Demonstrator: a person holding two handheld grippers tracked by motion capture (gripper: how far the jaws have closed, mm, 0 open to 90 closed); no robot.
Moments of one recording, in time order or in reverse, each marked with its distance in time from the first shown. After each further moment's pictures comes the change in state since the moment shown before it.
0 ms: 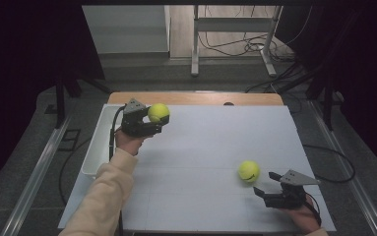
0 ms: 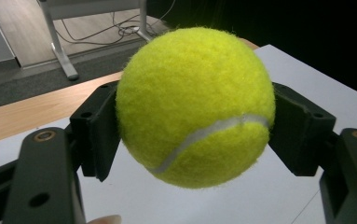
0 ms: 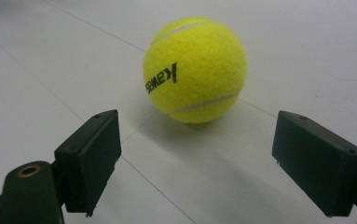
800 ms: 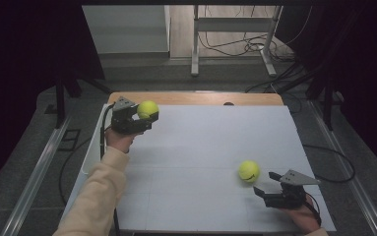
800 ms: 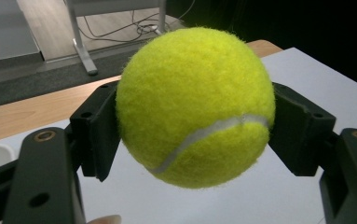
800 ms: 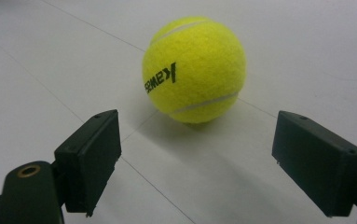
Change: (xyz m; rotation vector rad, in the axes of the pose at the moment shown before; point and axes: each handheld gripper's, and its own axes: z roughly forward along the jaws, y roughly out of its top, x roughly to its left) left arm 0.024 -0.001 -0.014 0.000 0.069 -0.034; right arm 0.000 0.000 0.000 0.003 -0.002 0.001
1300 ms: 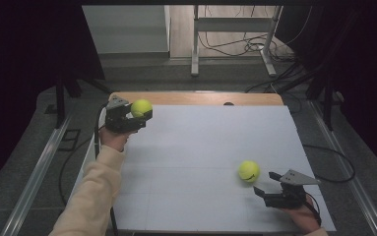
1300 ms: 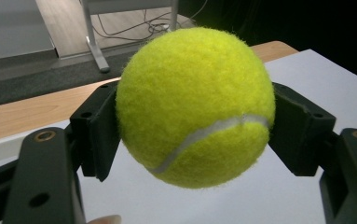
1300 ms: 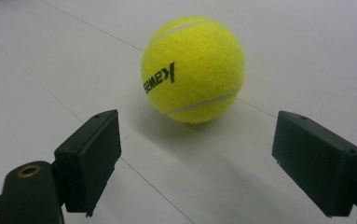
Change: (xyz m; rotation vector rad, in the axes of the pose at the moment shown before) left arm 0.014 0.000 -0.008 0.004 0.042 -0.016; right arm 0.000 0.000 0.000 -0.002 0.000 0.003
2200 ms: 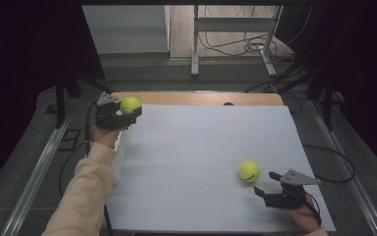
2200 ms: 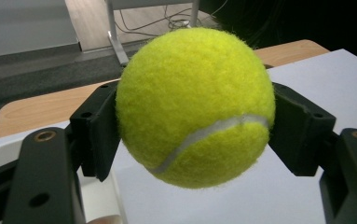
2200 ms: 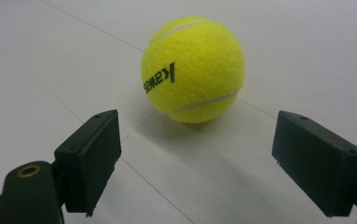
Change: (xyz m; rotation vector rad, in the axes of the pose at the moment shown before) left arm 0.024 0.002 -0.008 0.020 0.072 -0.016; right arm 0.000 0.000 0.000 0.000 0.000 -0.003
